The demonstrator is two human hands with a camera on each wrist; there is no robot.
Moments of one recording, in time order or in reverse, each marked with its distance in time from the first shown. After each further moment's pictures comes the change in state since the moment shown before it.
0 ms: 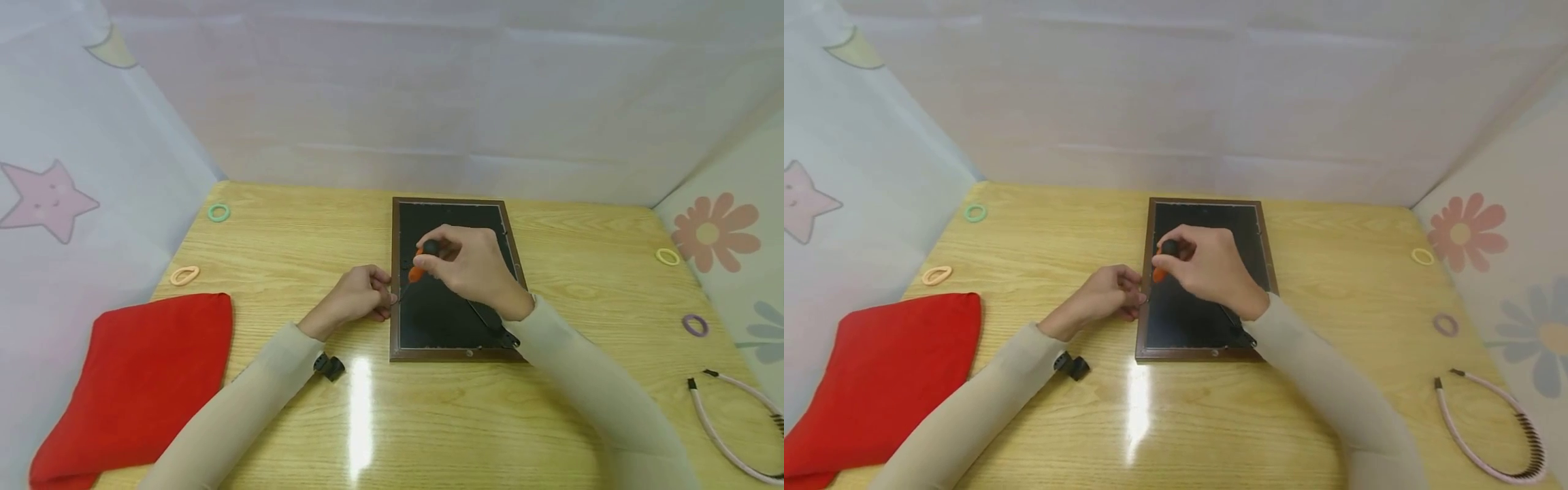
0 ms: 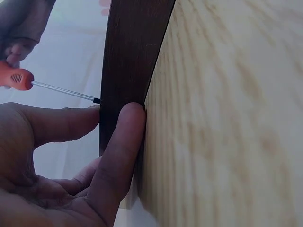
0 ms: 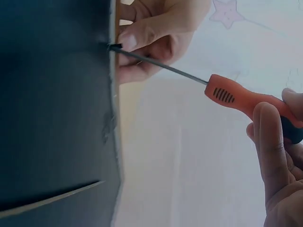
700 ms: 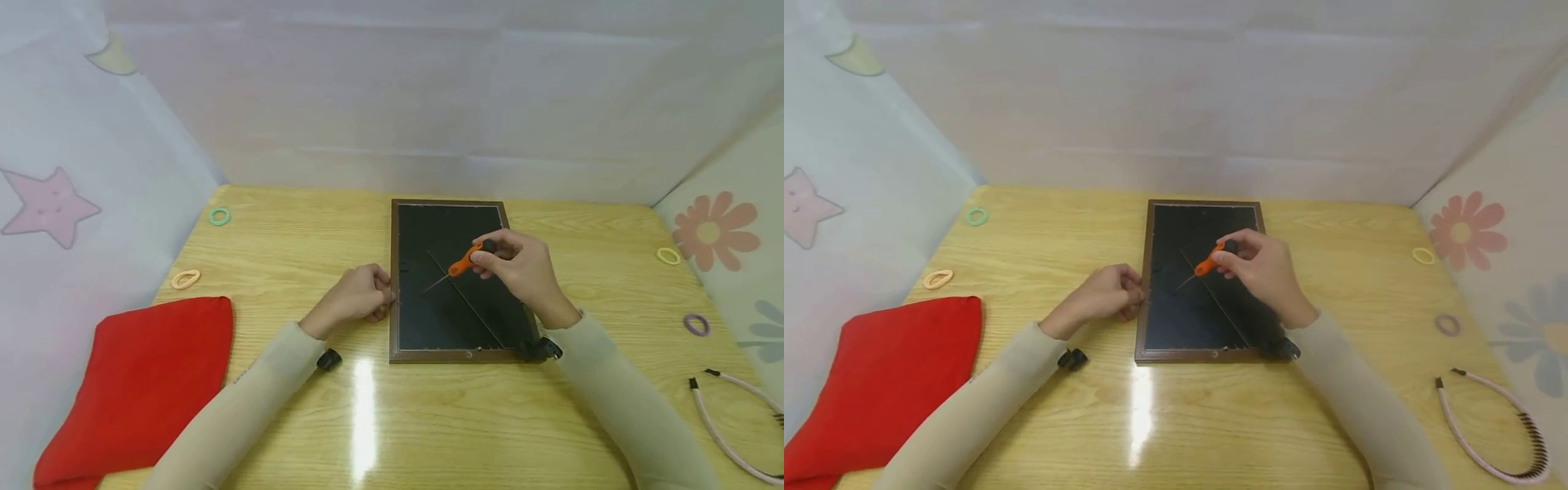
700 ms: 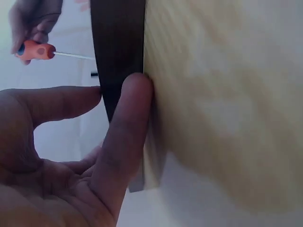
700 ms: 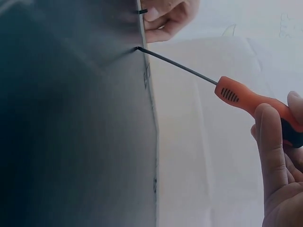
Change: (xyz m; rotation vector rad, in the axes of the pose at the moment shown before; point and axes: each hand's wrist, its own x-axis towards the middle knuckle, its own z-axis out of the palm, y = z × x) left_hand 0.001 0.011 -0.003 0.177 -0.021 0.026; right_hand -0.038 0.049 -0.042 0.226 0.114 0.264
